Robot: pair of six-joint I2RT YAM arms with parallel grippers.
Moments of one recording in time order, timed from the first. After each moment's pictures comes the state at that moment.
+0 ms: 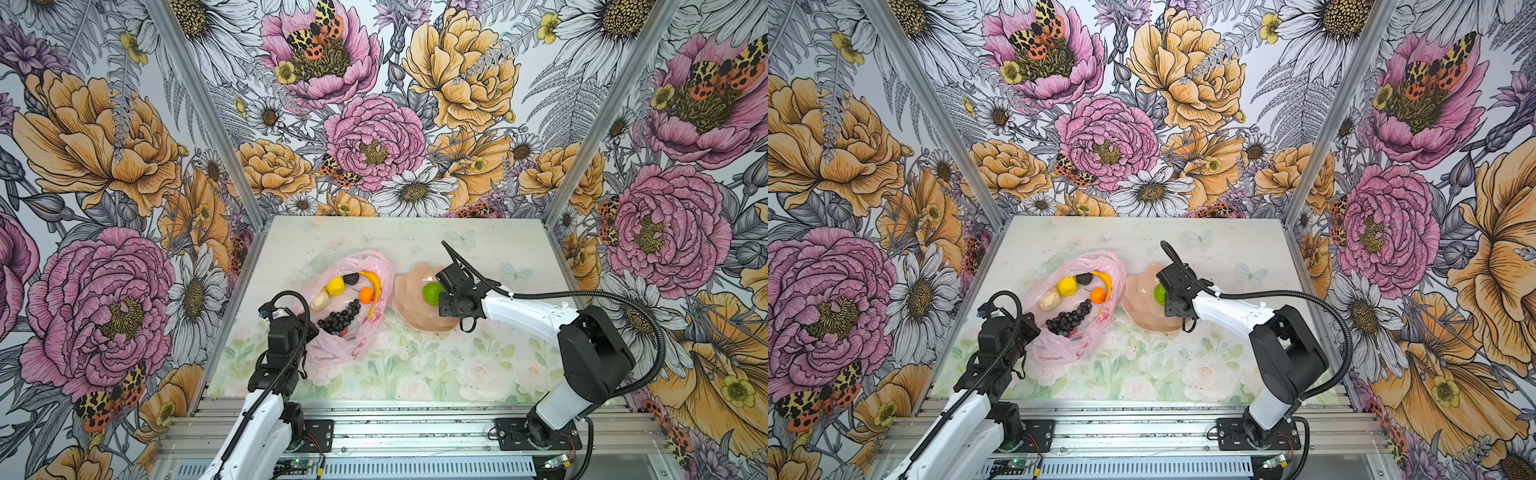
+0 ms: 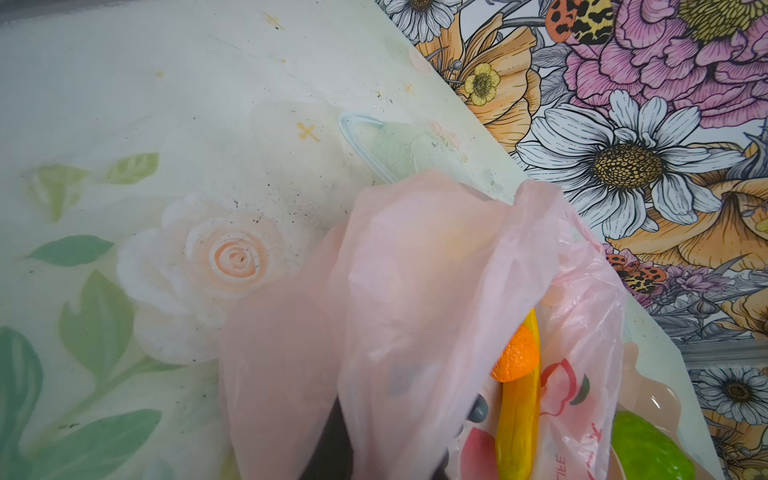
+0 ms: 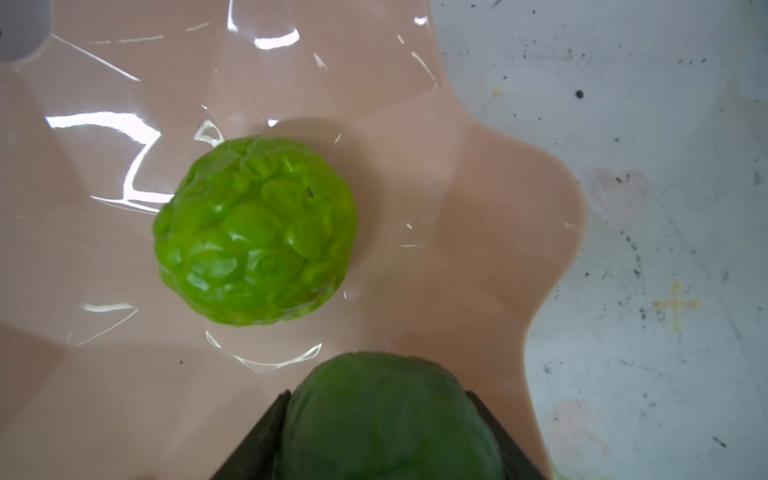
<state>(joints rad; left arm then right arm) -0.09 0.65 0.22 -0.05 -0.14 -0.74 0.59 1.65 1.07 -0.59 0.23 0.56</state>
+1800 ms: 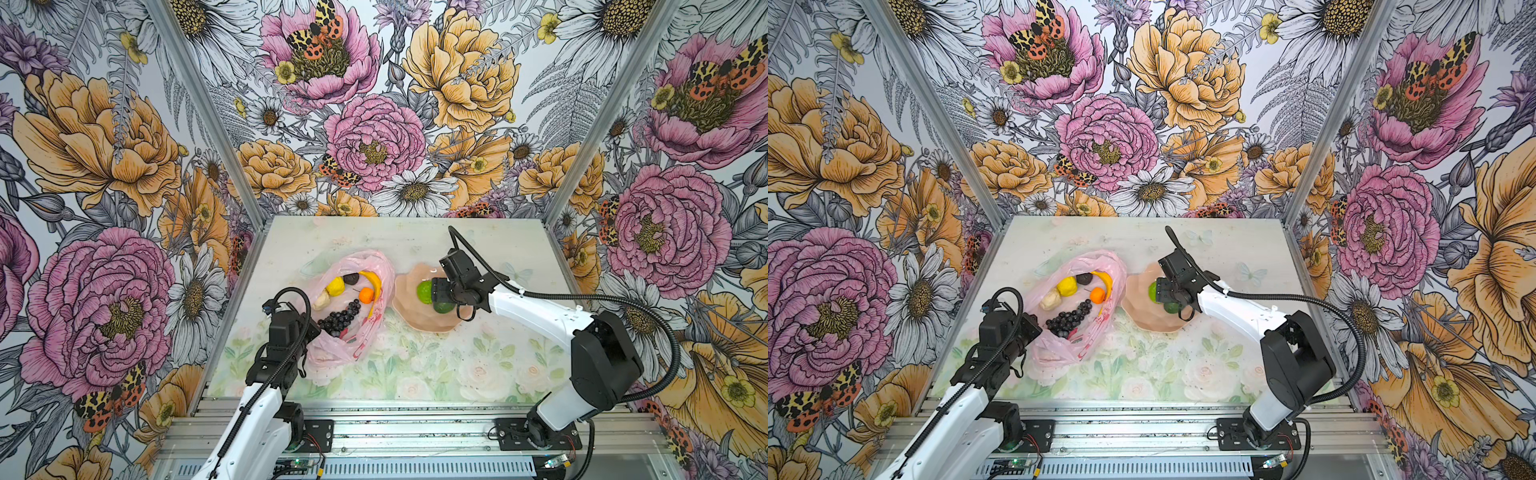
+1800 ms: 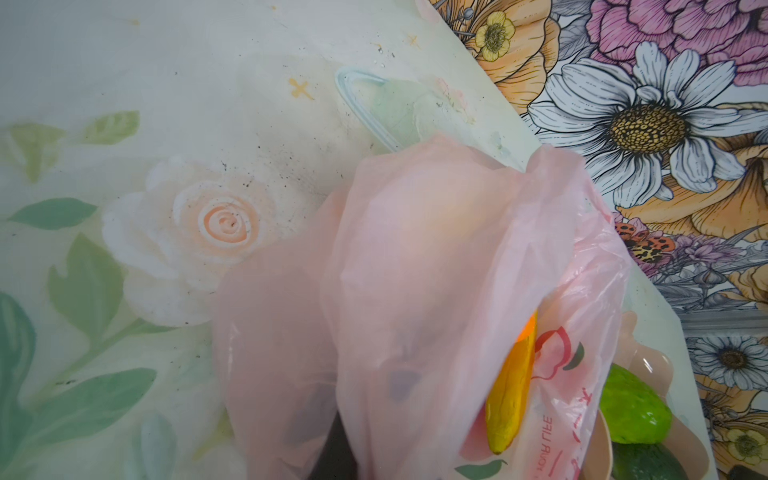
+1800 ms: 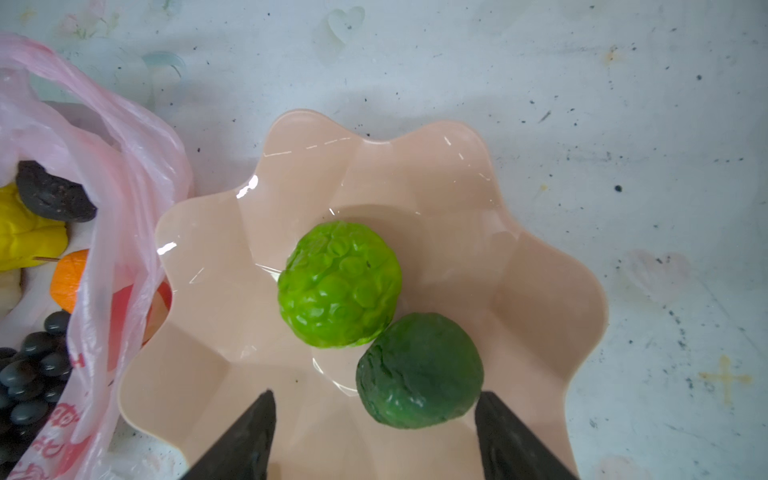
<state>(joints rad) -0.10 0.68 0.32 -0.24 -0.08 -0.77 0.60 1.58 1.14 -0.53 0.14 0.54</state>
